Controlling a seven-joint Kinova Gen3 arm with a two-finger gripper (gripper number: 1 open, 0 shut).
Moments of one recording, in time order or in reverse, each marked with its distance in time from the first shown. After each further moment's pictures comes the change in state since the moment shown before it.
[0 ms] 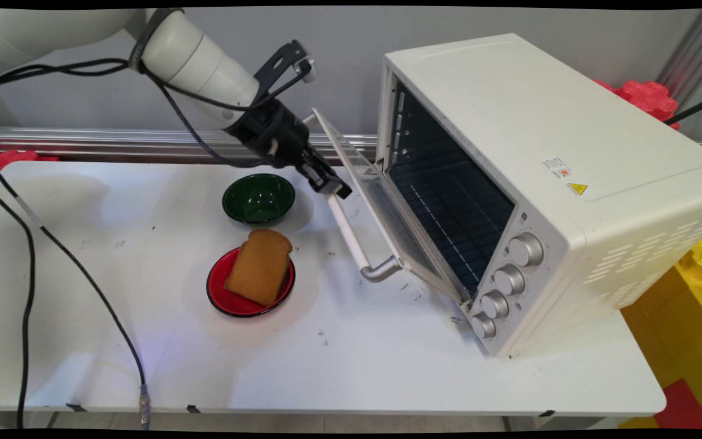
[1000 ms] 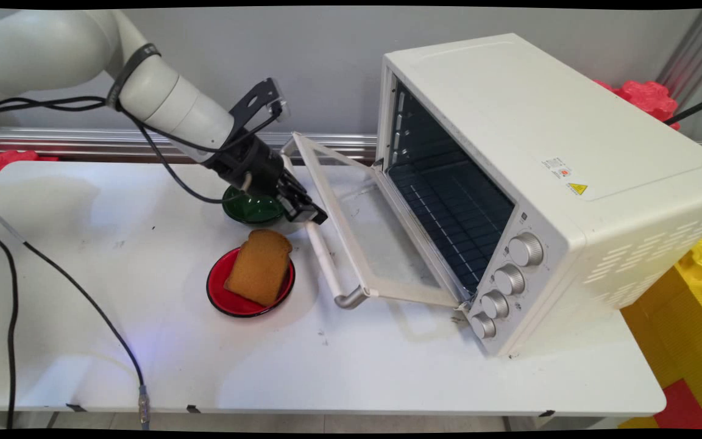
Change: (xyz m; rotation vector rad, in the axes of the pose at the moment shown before) arm -0.054 0.000 0.006 0.004 -0.021 0.011
